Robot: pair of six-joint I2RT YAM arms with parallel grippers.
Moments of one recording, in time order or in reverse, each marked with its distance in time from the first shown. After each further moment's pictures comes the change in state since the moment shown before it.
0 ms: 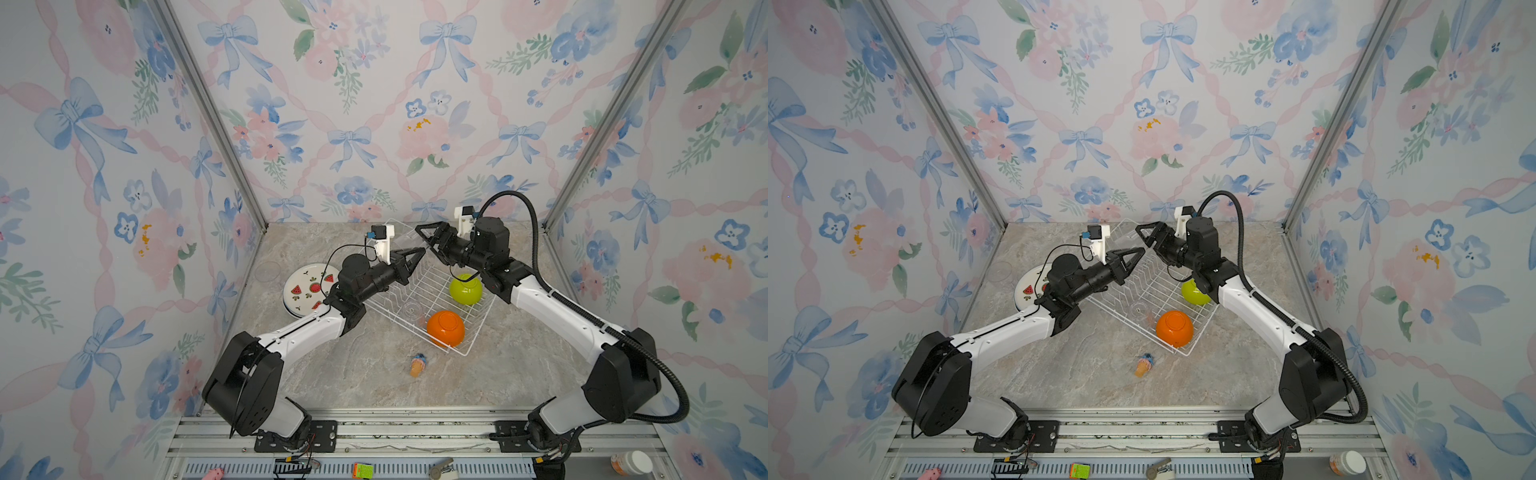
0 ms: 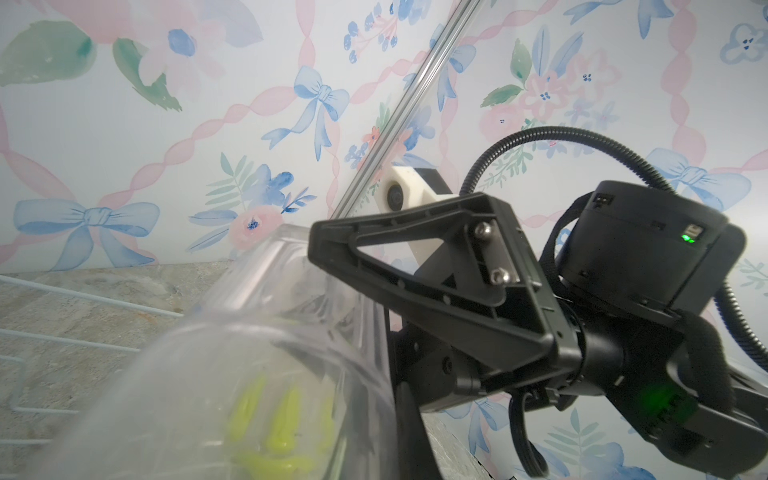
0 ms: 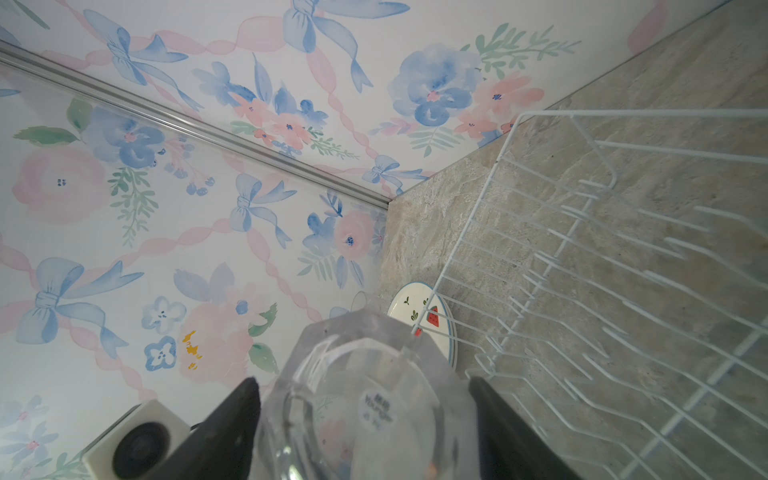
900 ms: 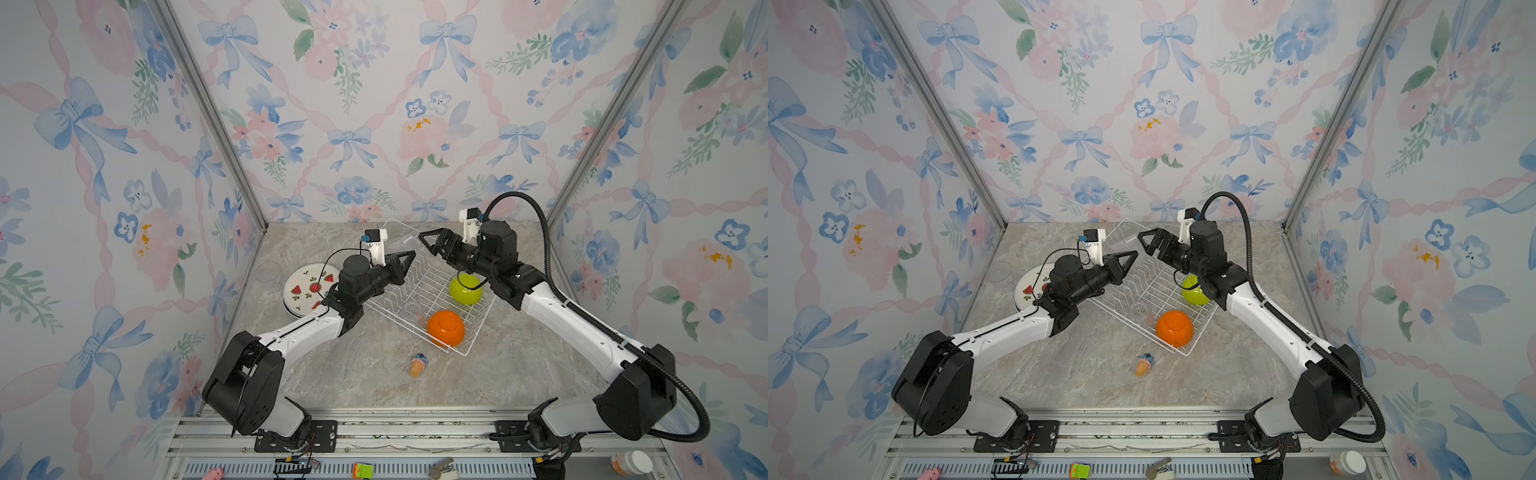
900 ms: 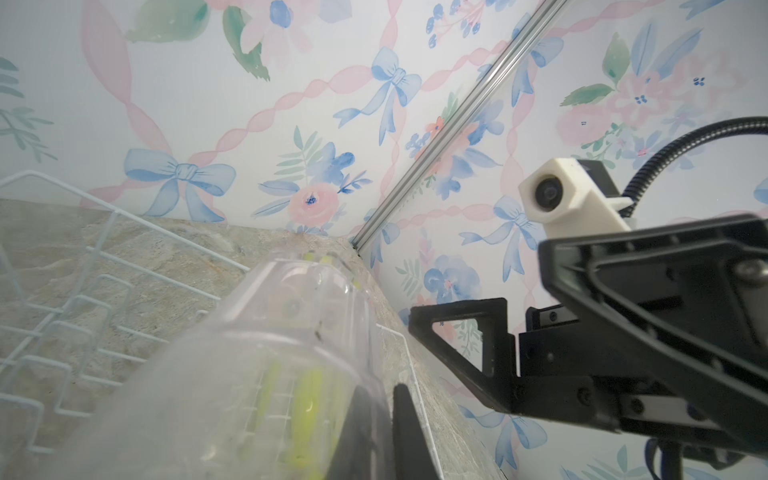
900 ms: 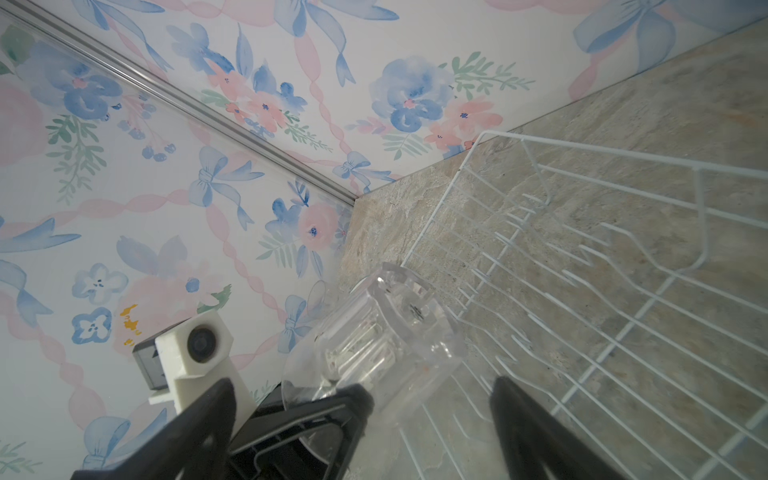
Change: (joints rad) left arm 0.031 -0.013 -0.032 -0.124 -0.101 -0.032; right arm 0.013 -0.104 -0.018 -0.166 0.085 -0.190
